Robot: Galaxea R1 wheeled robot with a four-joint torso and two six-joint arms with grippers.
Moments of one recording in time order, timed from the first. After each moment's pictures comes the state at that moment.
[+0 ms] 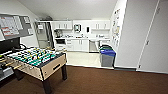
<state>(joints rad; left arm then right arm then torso) 1.43 2.73 -2.21 0.06 0.03 0.01 -1.54 2.85 -2.37 -0.11 0.04 0.16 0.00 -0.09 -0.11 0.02</state>
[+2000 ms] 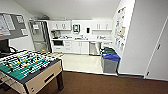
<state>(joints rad) 1.43 2.73 -2.21 0.06 0.03 0.01 -1.53 2.86 -2.36 -0.12 0.05 0.16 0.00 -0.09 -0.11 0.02</state>
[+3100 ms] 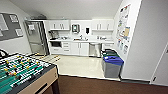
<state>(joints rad) 1.44 2.73 -2.21 0.06 0.03 0.01 -1.53 2.86 -2.36 -0.12 0.05 0.16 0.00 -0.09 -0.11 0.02</state>
